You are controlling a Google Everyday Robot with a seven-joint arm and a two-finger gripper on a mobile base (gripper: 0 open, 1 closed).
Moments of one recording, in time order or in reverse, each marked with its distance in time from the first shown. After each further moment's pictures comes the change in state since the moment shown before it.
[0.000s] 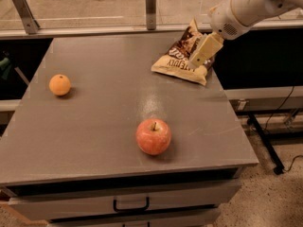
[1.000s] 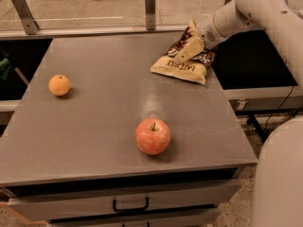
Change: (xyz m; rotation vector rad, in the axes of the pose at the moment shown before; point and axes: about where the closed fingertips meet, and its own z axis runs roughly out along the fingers) arm 0.017 -0.053 0.111 -0.041 -0.079 0.235
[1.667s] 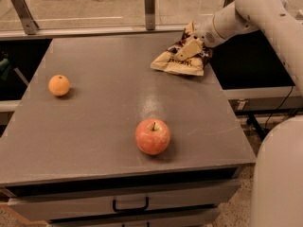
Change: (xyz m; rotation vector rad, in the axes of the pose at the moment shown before) arm 0.005 -0.003 0.009 -0.004 -0.011 0.015
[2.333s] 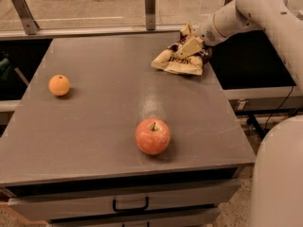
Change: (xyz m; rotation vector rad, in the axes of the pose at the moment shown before) arm -0.004 -0.001 -0.004 0.000 -0.002 -0.002
